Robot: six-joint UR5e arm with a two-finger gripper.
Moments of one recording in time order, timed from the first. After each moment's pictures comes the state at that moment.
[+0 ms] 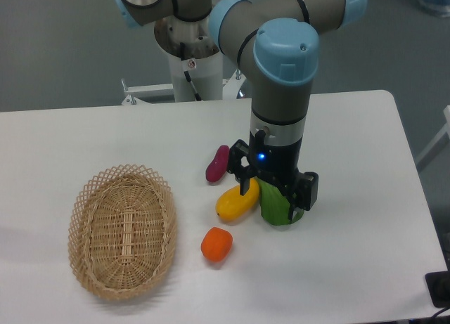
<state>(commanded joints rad) 2.44 -1.90 -1.35 -1.20 1.44 1.05</state>
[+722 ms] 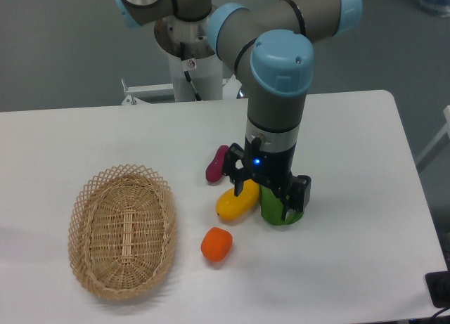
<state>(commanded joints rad) 2.43 -1.91 -1.42 -1.17 1.44 0.94</state>
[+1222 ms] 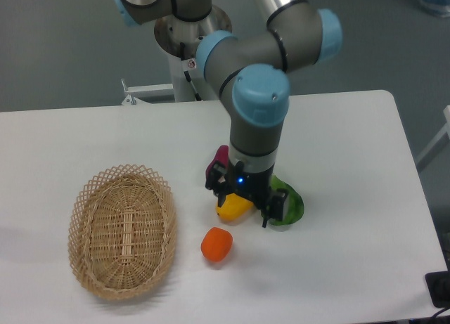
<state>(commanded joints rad) 2.37 -1.95 -1.58 -1.01 1.46 0.87</state>
